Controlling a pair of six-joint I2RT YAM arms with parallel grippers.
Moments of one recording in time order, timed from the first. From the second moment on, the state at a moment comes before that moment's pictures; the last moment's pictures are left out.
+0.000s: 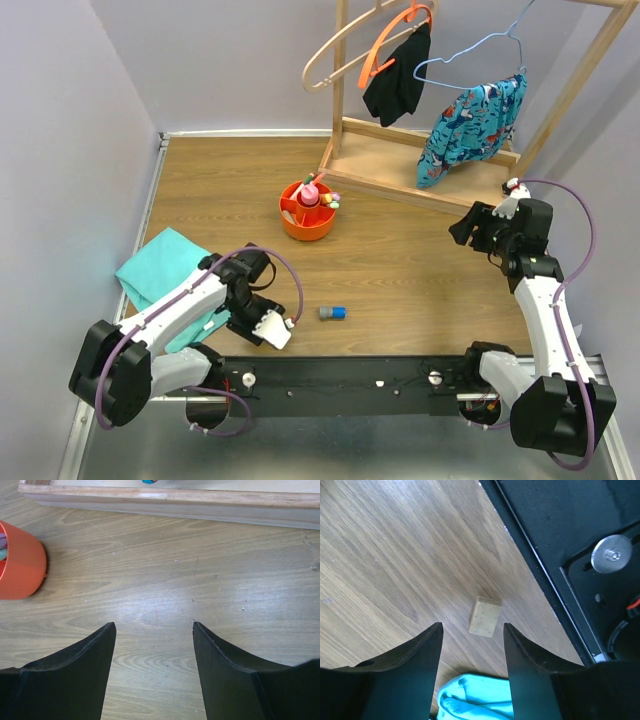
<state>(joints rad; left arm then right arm) -0.54 1.14 0.67 -1.11 0.45 1.62 -0.17 0.96 0.73 -0.35 -0.34 0.20</state>
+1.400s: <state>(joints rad) -0.56 1.21 1.08 -0.99 0.44 1.41 -0.17 0.99 0.73 -0.34 -0.33 0.20</state>
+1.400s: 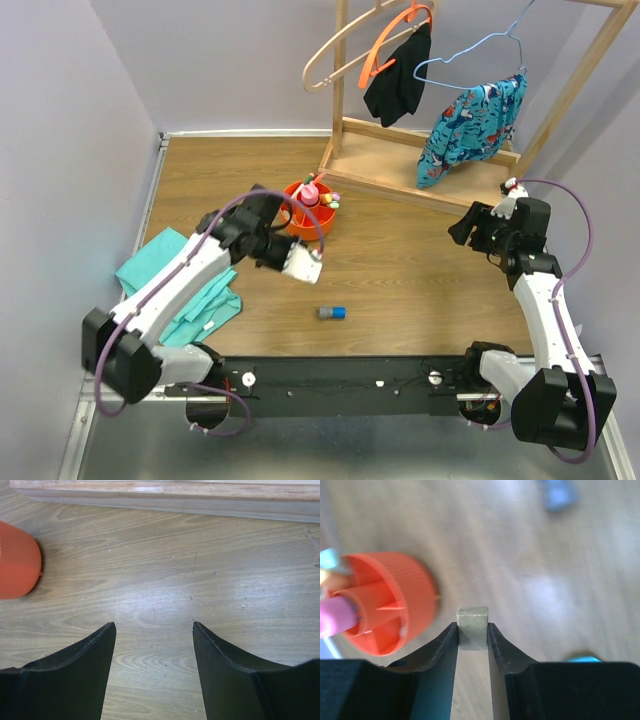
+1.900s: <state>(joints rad) -0.37 1.75 1.65 -0.72 0.41 0.81 -0.17 0.99 0.73 -0.34 -0.32 0.20</state>
